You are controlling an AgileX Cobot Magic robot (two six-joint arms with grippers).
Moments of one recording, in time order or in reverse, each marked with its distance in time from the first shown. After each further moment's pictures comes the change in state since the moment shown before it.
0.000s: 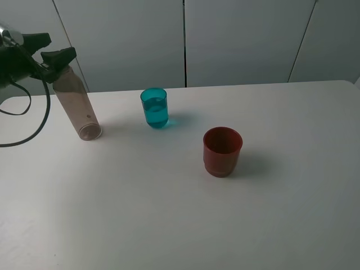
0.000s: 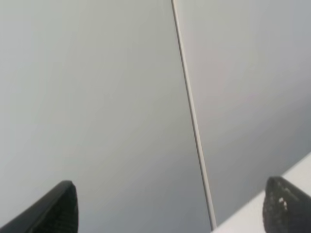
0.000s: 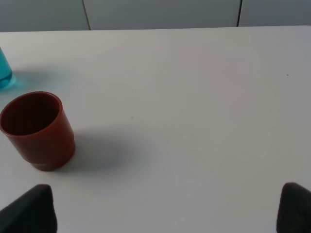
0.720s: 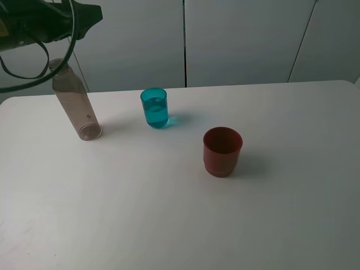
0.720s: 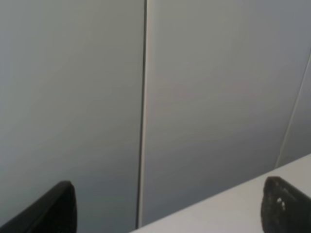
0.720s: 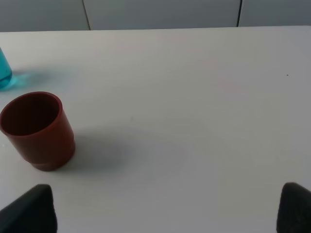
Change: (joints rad) left arm -0.414 -0.362 0.002 -0.216 0.633 -0.329; right arm 0.000 0.000 0.000 0.000 0.000 0.000
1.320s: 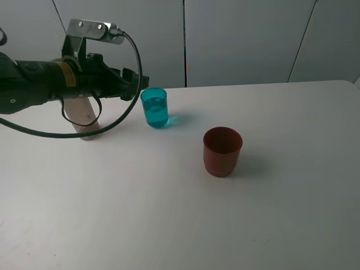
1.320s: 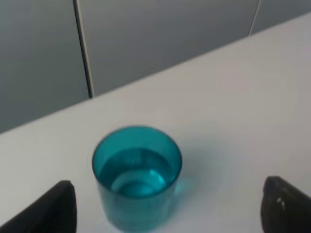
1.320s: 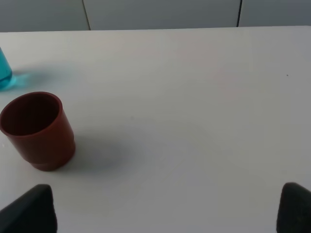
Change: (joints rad) left arm -0.193 0.211 0.055 -0.139 0.120 0.167; right arm 0.000 0.000 0.000 0.000 0.000 0.000
